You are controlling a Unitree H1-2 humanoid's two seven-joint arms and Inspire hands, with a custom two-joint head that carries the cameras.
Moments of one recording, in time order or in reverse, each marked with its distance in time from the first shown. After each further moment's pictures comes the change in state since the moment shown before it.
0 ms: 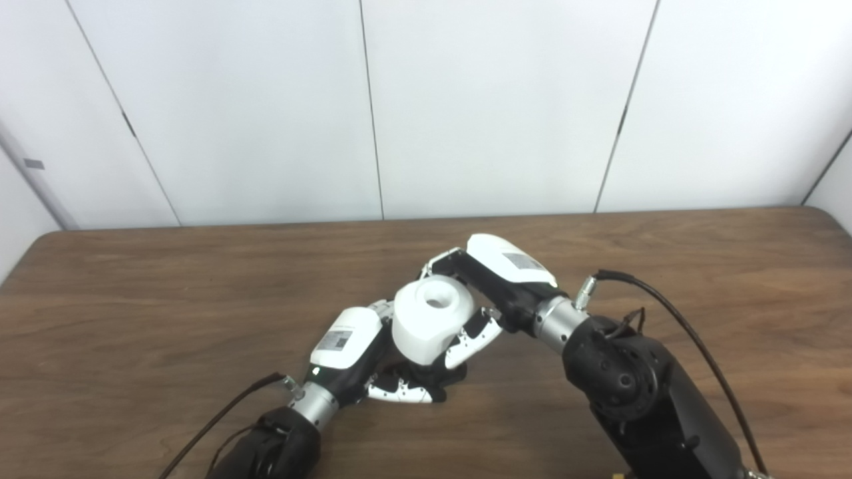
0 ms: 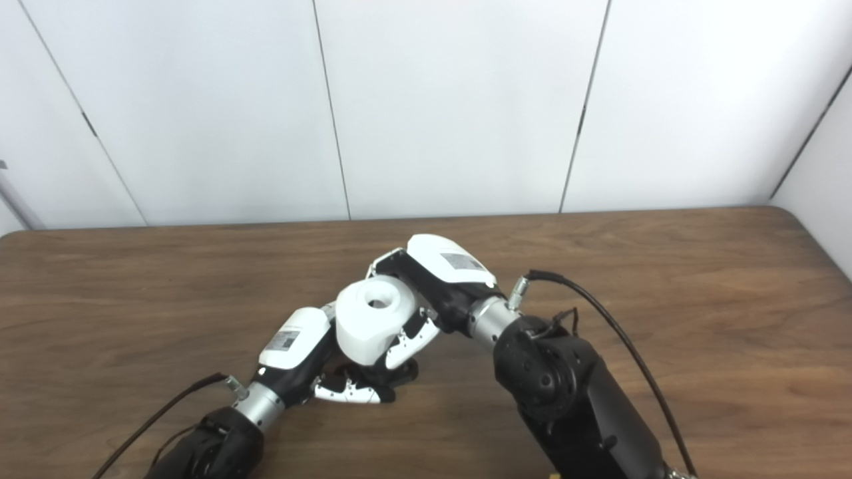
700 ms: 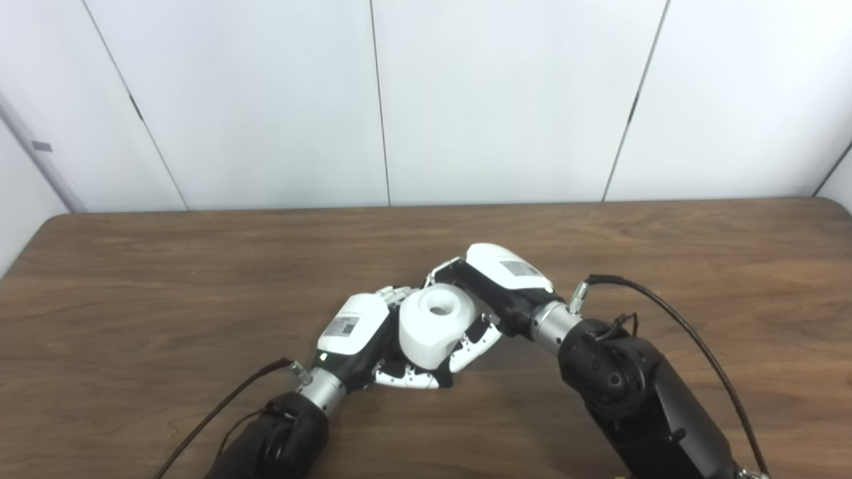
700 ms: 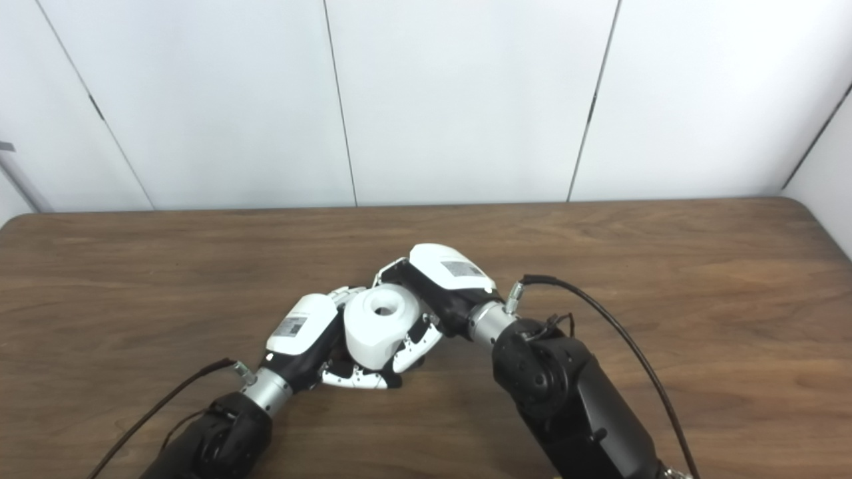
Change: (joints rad) left arm 0.010 -0.005 -0.001 -0.017 0.000 0.023 0.000; right arm 0.021 0.019 0.017 0.105 -0.020 -0.075 -0.039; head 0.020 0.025
